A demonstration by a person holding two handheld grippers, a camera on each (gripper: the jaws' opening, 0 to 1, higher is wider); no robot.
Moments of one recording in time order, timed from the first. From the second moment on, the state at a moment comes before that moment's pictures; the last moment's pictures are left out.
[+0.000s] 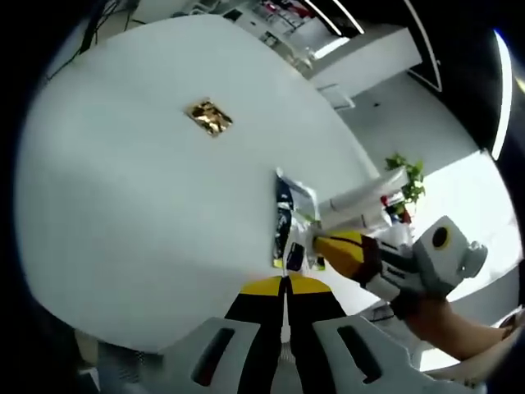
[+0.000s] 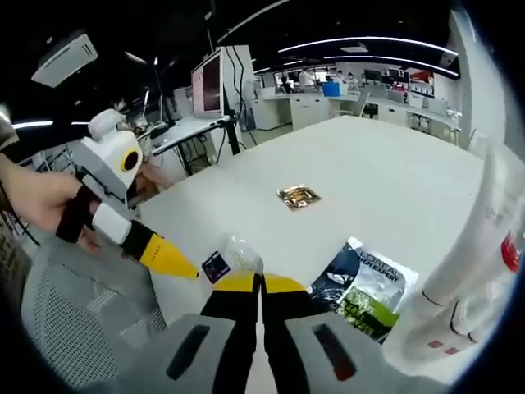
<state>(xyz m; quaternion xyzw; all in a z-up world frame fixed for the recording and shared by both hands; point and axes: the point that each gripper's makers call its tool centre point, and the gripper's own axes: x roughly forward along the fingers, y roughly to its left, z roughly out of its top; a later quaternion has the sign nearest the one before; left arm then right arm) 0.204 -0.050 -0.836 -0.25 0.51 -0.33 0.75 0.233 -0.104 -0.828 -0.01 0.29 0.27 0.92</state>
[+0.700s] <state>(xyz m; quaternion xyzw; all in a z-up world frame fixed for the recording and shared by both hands) 0.230 -0.054 -0.876 -0.24 0.55 -0.32 0.74 0.265 -0.106 -0.871 -0.03 0.33 0.28 0.90</state>
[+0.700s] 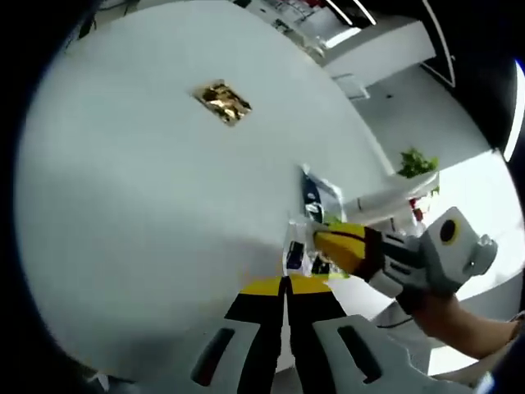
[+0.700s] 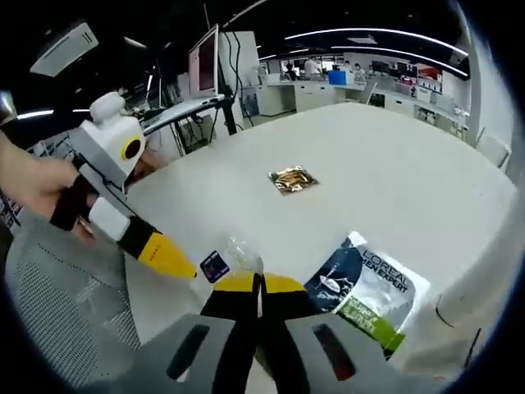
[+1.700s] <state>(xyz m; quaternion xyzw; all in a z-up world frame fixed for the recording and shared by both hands) 0.249 -0.053 -0.897 -0.18 0.55 -0.34 0.74 0.278 -0.106 -0.902 -0.09 0.36 0.28 0.89</state>
